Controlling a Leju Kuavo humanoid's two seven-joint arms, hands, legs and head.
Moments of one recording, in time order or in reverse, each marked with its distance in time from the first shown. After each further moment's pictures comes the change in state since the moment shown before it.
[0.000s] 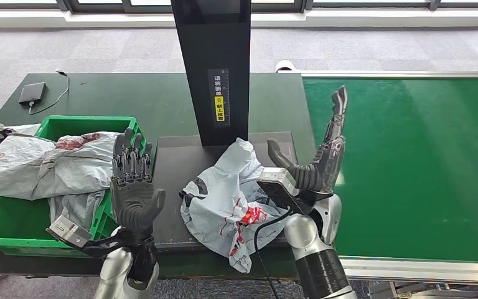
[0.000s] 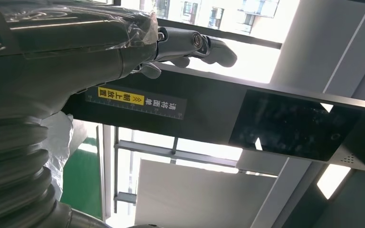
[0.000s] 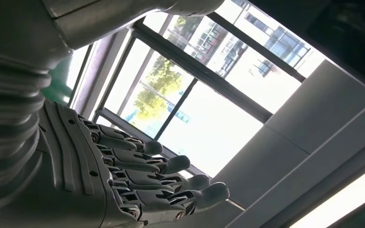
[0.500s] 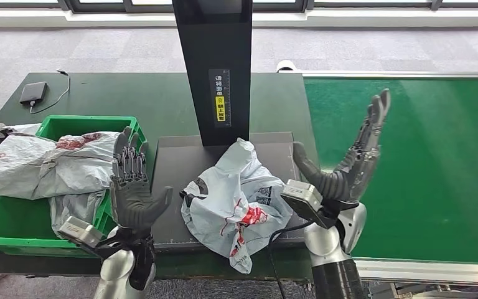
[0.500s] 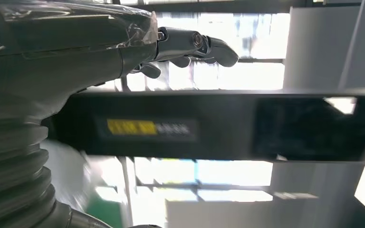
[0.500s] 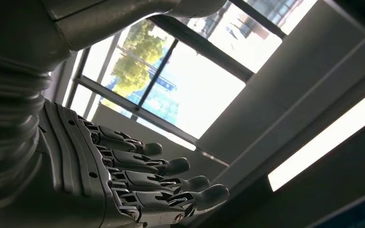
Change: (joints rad) left arm -0.001 0.002 -0.006 -0.003 -0.278 0.208 0.033; right arm 0.077 -0.016 -0.067 -0.216 -0.008 0.001 -0.090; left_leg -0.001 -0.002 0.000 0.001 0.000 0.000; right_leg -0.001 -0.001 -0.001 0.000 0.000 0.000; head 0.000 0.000
